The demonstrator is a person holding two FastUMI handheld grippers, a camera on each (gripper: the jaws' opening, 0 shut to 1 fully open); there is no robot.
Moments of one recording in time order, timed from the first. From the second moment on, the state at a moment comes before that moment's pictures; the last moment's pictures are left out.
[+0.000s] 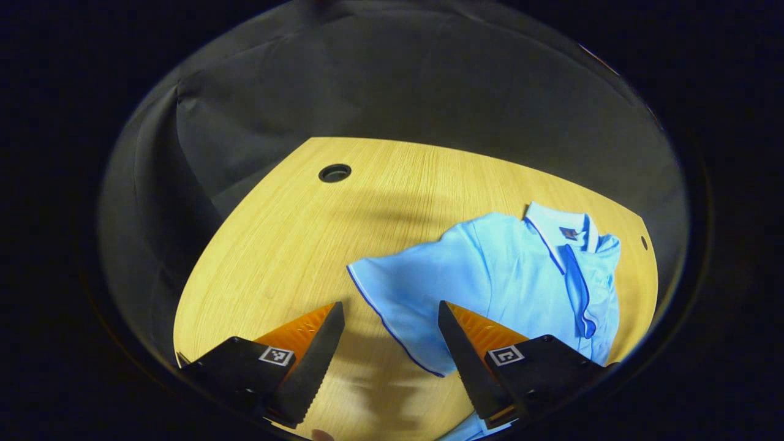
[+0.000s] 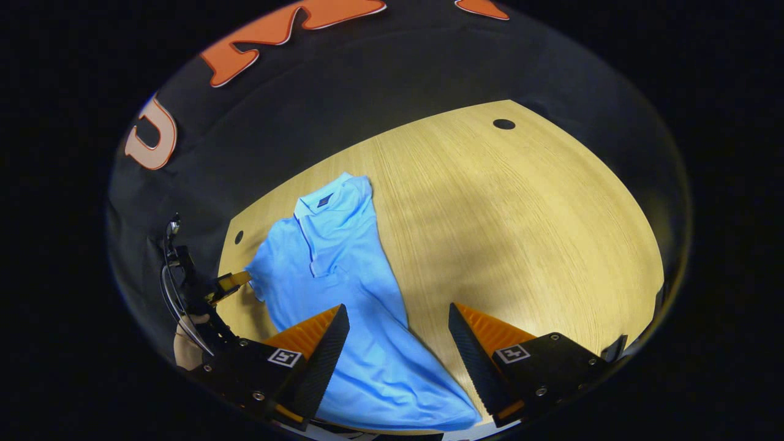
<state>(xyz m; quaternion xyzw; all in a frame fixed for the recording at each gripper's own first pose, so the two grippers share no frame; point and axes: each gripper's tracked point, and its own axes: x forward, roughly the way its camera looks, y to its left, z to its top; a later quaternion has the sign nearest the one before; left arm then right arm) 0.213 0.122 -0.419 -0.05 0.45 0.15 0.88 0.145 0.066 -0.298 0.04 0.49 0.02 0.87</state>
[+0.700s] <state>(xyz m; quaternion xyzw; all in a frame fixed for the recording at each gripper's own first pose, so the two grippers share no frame) 0.211 0.117 -0.438 -0.07 0.45 0.17 0.87 0.155 0.067 -0.302 0.07 0.49 0.04 0.87</state>
